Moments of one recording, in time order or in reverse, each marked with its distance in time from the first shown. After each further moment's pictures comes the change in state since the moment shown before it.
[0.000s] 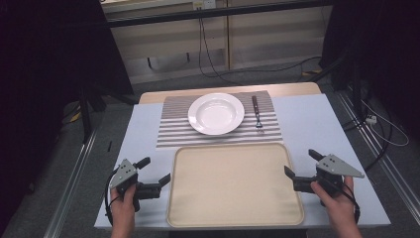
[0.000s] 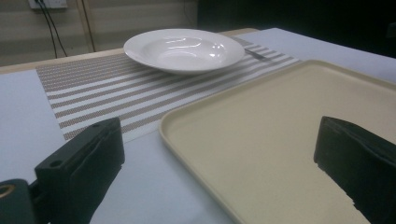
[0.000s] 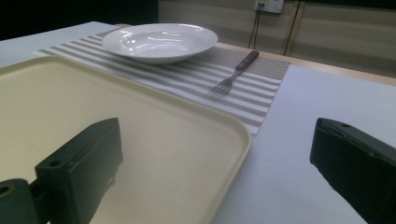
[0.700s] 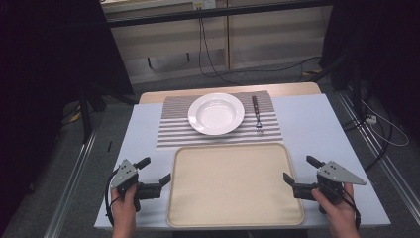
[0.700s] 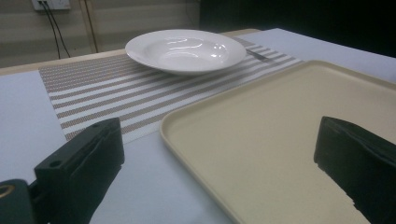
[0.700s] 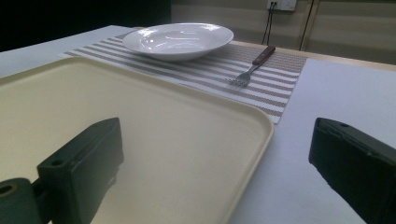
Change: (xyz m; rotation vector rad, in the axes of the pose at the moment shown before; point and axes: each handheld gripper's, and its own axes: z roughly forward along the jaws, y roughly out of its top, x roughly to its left) left arm -0.001 0.000 0.001 0.001 0.015 0.013; right arm 0.010 -0.013 -0.011 -0.009 0.057 0.035
